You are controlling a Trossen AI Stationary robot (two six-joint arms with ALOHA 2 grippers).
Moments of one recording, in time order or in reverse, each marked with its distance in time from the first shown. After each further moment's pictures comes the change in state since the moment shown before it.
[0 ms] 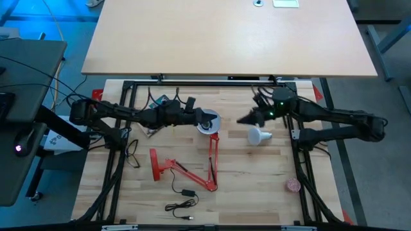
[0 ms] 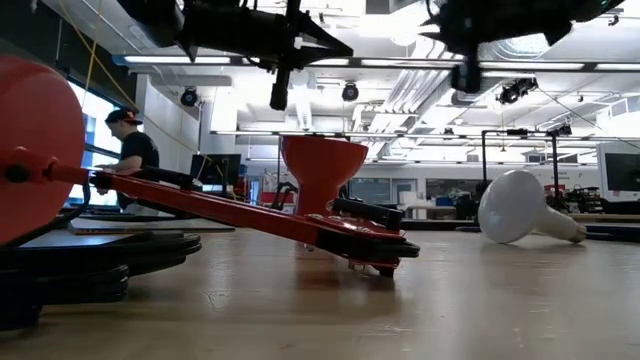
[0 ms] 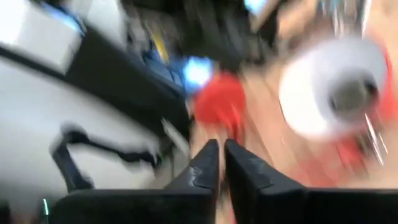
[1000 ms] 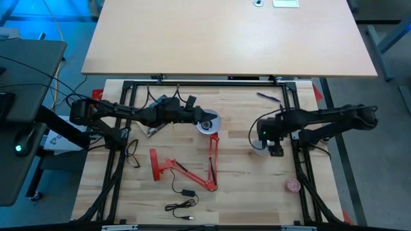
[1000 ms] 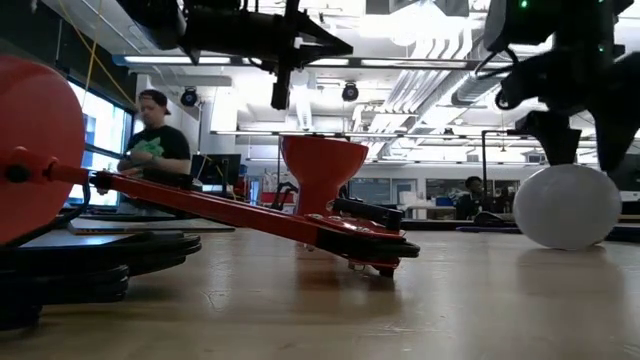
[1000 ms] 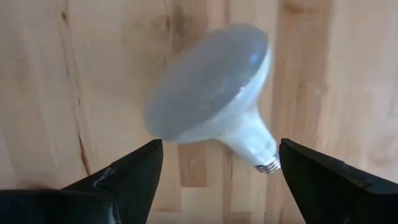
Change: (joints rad) left arm 0.034 -0.003 0.000 0.012 0.090 -0.020; right arm 0.294 0.174 0.064 -1.070 0.442 -0.845
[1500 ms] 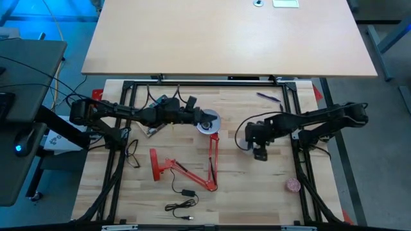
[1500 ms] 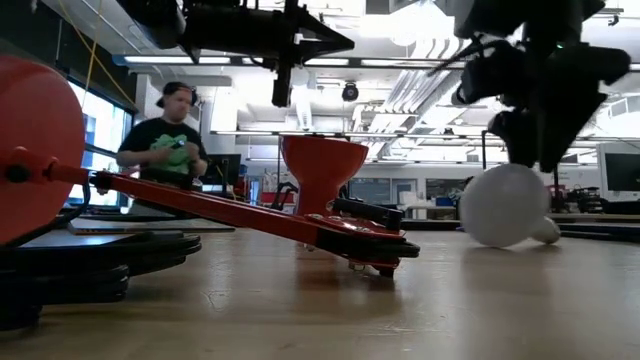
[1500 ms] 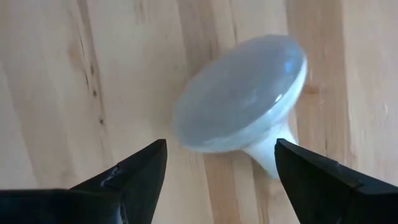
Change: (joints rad) left arm -0.007 -0.001 0.000 0.009 0.018 0.001; right arm 0.069 0.167 0.080 0.222 0.010 0.228
